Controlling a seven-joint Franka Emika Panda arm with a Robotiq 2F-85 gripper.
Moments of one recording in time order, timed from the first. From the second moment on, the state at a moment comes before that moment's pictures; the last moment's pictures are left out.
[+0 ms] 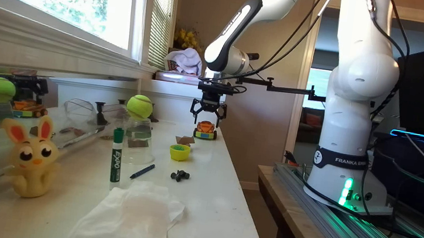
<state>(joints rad) -0.35 0.09 -0.36 -2.46 0.14 2.58 0.74</state>
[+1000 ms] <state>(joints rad) -0.35 0.13 -0.36 -2.45 0.20 2.59 0.70</state>
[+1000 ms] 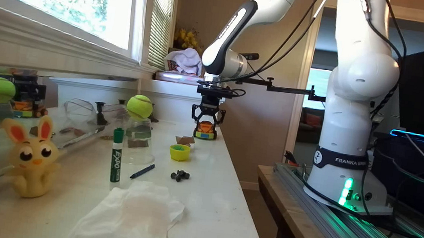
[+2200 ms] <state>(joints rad) -0.32 -0.07 -0.35 -2.53 0.01 2.55 0.05</state>
